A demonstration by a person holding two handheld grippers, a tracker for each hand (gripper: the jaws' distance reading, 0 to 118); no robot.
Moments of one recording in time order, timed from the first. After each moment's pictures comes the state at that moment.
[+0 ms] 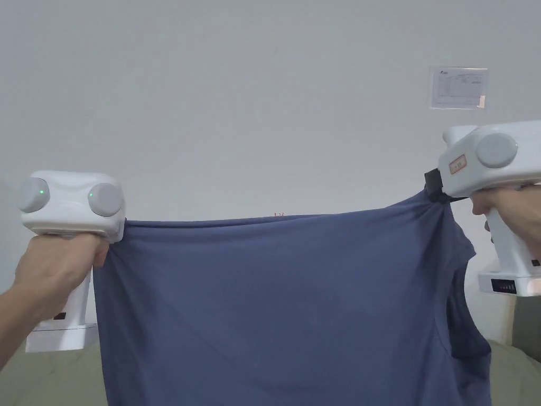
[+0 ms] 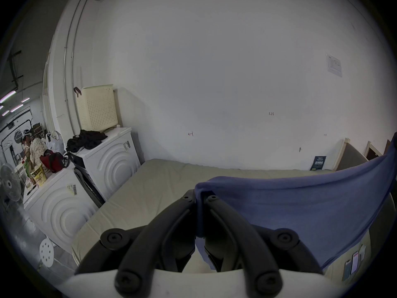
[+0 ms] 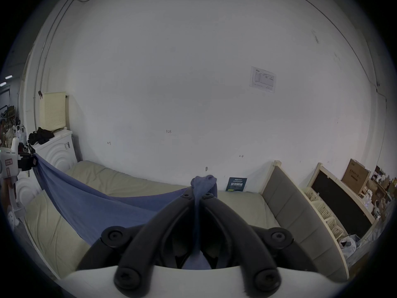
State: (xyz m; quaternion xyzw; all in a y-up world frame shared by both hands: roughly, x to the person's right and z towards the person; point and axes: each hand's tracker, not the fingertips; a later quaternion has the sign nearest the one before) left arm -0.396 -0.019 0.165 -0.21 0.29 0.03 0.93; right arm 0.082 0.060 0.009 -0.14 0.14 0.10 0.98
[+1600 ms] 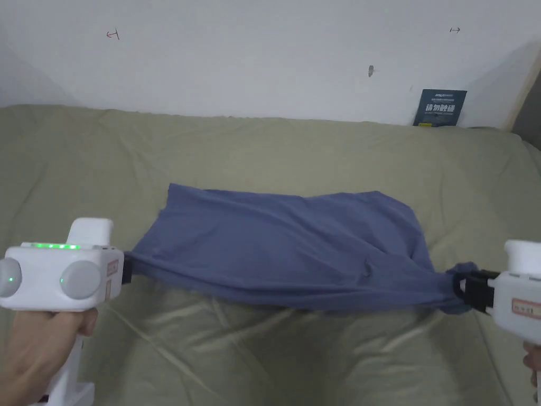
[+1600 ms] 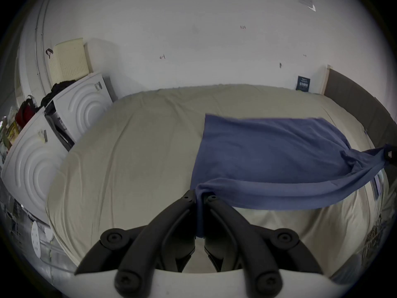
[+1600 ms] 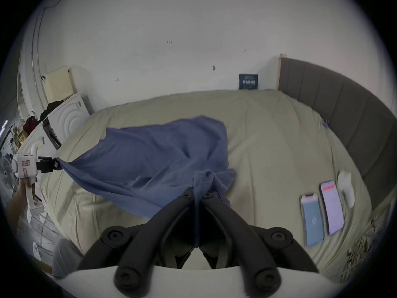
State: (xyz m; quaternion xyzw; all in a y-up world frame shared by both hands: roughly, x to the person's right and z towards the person) left arm -0.335 -0.376 0.356 -0.38 0.19 0.04 0.90; right arm 0.201 -0.356 0.244 -0.34 0.18 0.01 0.92
